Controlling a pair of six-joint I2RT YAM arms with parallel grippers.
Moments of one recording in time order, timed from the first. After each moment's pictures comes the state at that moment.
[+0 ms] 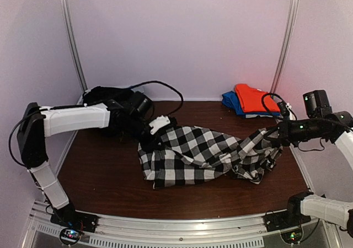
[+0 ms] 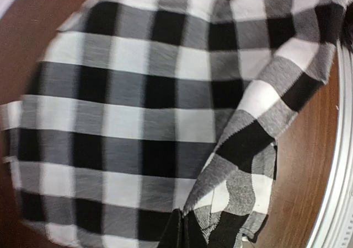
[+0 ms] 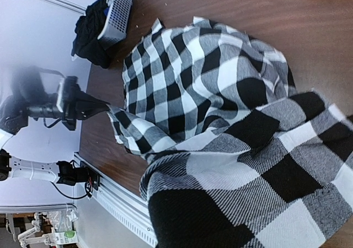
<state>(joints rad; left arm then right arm) -0.77 1.77 1.30 -0.58 0.36 0.34 0.15 0.84 0.99 -1.00 -0.58 0.44</state>
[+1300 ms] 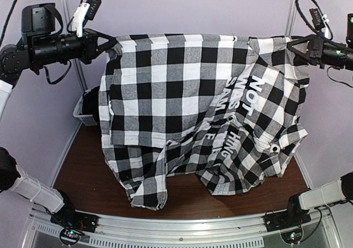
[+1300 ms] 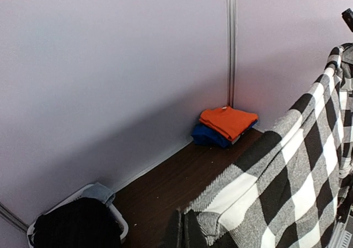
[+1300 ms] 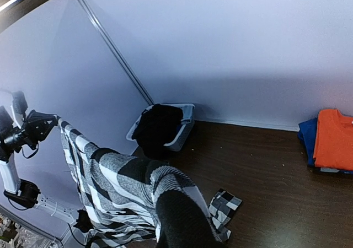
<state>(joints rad) -0.72 1.33 2.04 -0.87 0.01 0.08 0.09 1.24 2.14 -1.15 -0.60 0.32</state>
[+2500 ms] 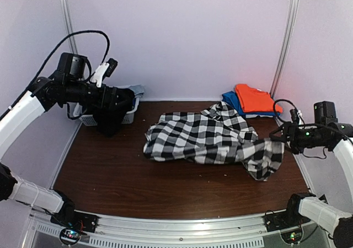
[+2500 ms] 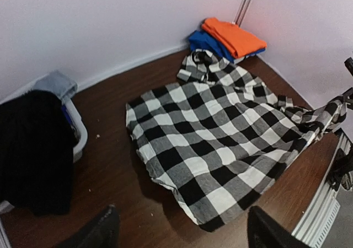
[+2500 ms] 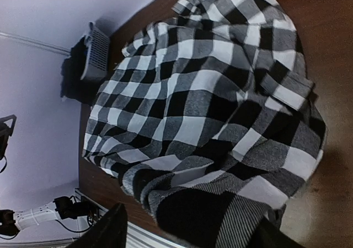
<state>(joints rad) -0.50 1.25 1.45 -0.71 0.26 -0.05 -0.12 0.80 0.97 -0.91 -0.70 0.39</state>
